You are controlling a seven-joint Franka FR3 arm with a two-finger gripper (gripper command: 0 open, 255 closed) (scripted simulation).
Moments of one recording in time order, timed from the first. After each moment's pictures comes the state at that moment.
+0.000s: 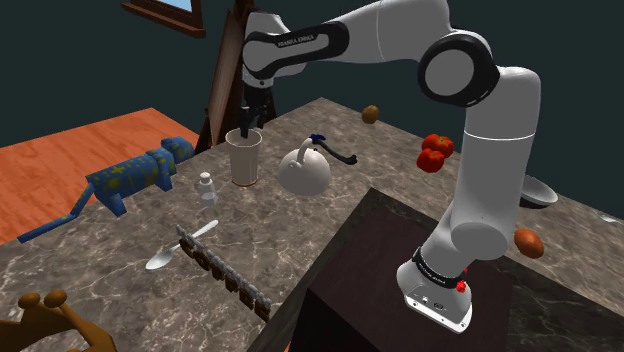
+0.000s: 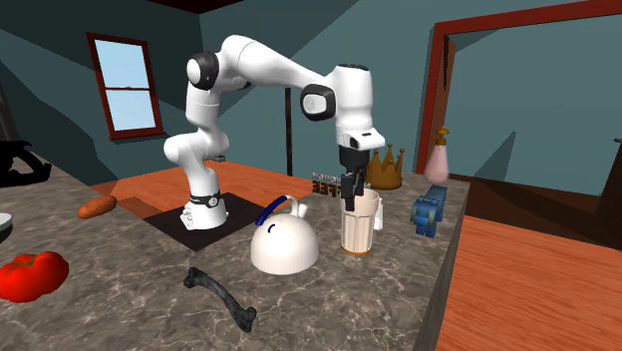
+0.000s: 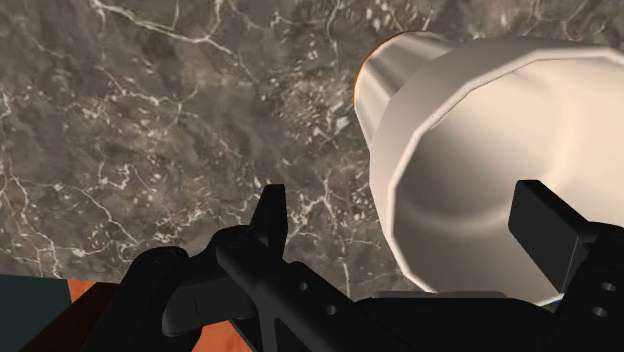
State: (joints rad) arm 0.07 0.38 0.04 -1.61 0.08 2.03 -0.20
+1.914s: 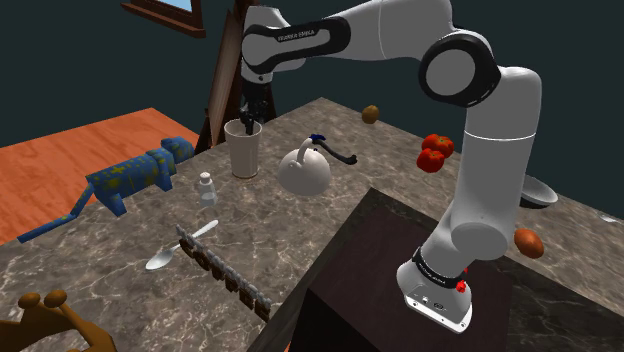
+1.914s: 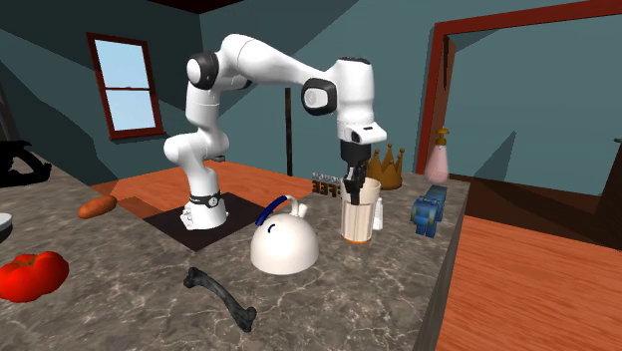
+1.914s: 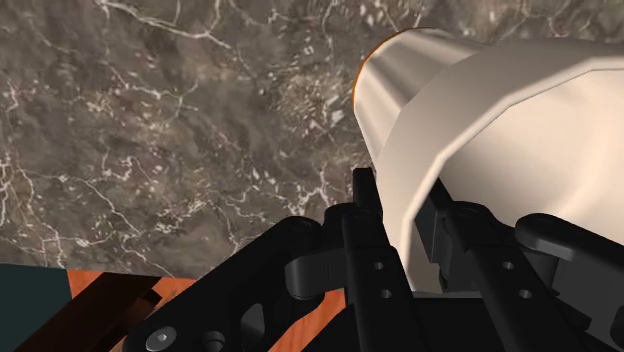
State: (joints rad) arm 0.07 0.38 0.05 -1.59 0.08 1.99 -0.19
